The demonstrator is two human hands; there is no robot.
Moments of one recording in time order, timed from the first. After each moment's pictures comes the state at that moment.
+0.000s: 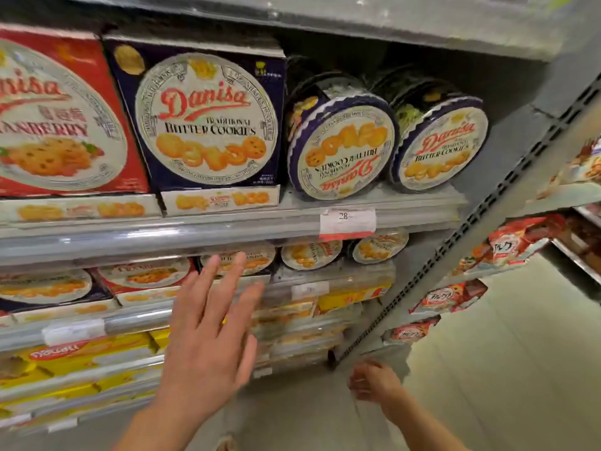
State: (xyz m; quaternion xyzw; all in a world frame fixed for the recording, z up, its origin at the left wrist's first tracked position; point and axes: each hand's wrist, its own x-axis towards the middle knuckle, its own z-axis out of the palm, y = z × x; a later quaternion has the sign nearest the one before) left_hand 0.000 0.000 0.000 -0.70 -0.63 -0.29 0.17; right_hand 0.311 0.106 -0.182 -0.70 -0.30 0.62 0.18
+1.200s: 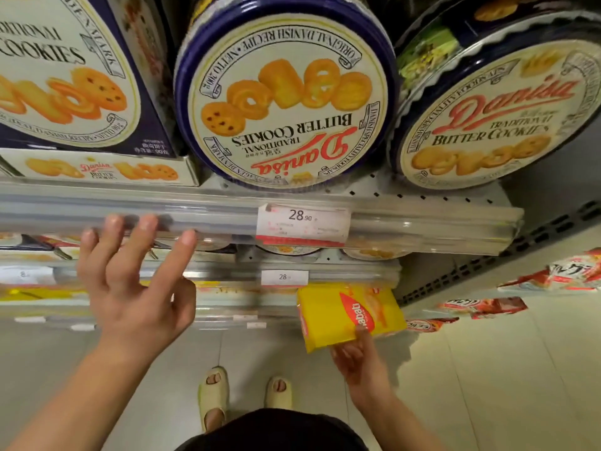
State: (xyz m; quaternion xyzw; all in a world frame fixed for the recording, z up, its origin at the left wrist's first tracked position) left_hand 0.019 0.085 -0.025 -0.58 -0.65 -0.28 0.40; right_hand 0.340 0.175 -0.180 -0.62 -0.13 0.71 0.32
